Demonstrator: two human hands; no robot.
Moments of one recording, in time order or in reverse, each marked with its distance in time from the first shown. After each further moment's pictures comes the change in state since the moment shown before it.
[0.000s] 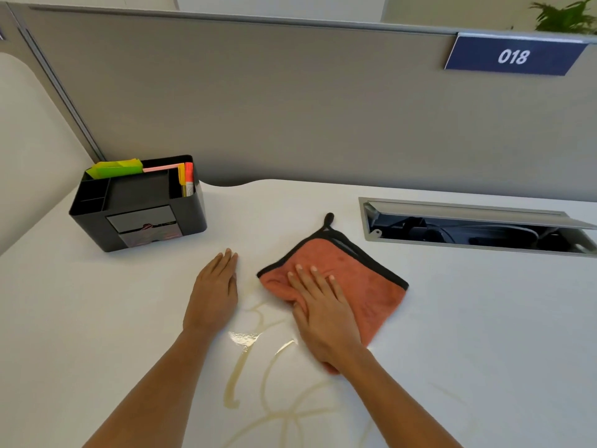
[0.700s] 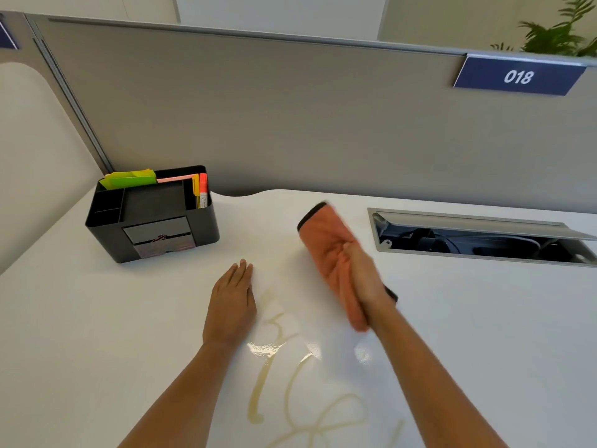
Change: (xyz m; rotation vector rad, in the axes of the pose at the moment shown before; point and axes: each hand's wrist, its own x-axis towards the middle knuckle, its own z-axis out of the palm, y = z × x) left_hand 0.000 0.001 0.000 -0.025 0.007 -0.023; right_hand 0.055 -0.008 -0.074 1.240 0.212 0.579
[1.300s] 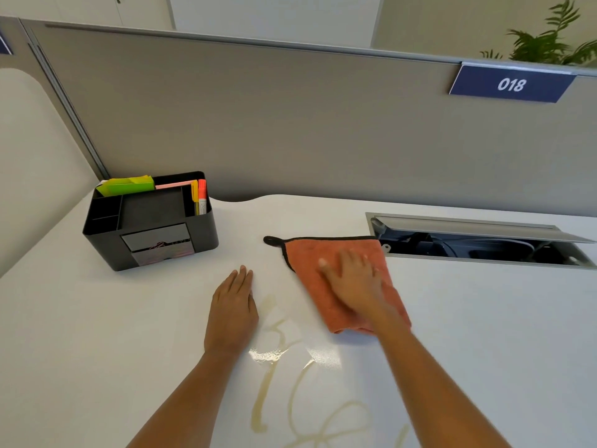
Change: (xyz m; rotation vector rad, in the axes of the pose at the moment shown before) left_hand 0.000 0.002 -0.002 -0.003 -0.004 -0.022; right_hand 0.036 0.029 -0.008 -1.112 -0.017 -0.106
